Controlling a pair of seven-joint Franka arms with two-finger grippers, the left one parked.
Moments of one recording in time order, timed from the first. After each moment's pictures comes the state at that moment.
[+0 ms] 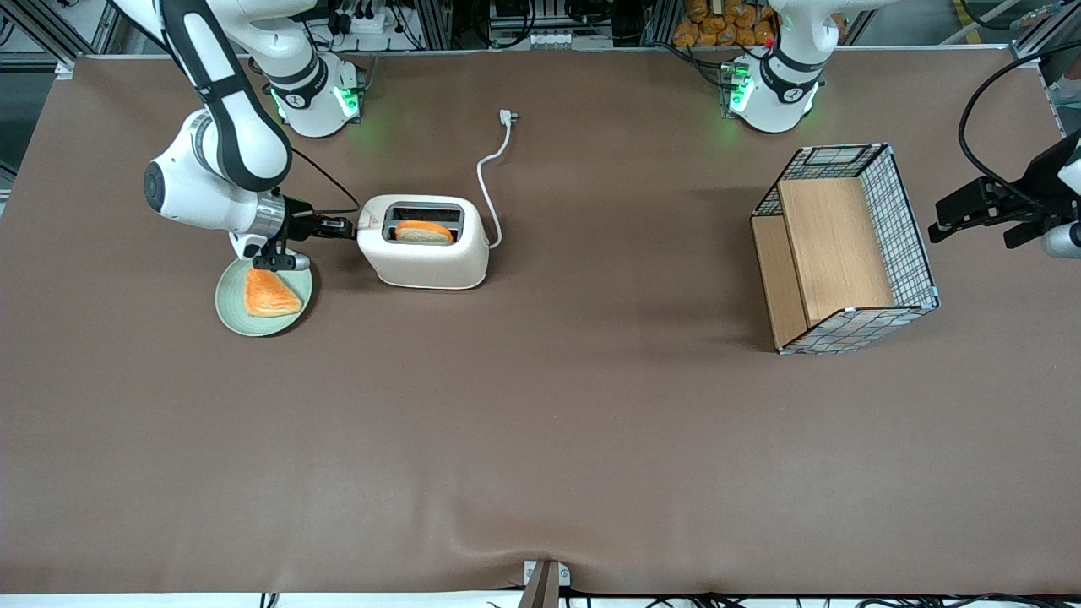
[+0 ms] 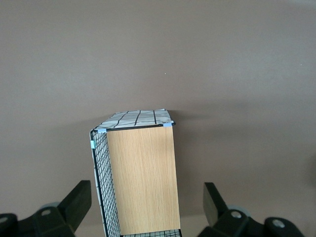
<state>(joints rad) 0.15 0.01 -0.01 -2.58 0.76 2.27 -0.30</state>
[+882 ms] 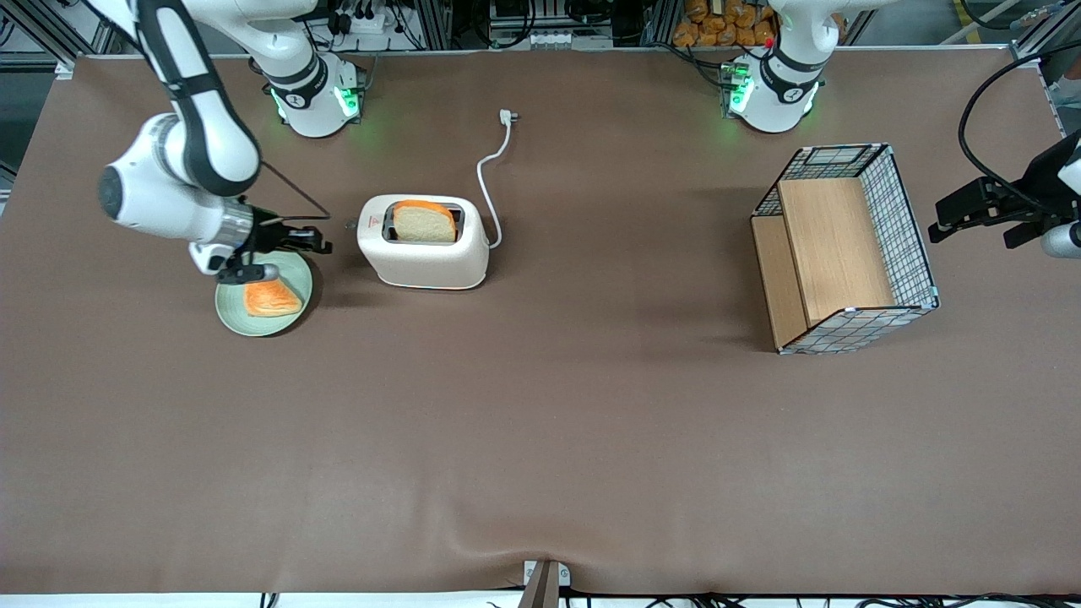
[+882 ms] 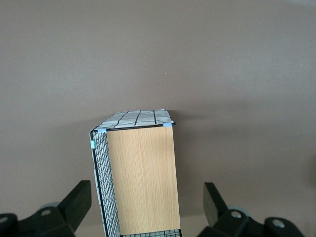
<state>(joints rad) 0.02 0.01 -0.03 -2.43 0.52 2.14 -0.34</state>
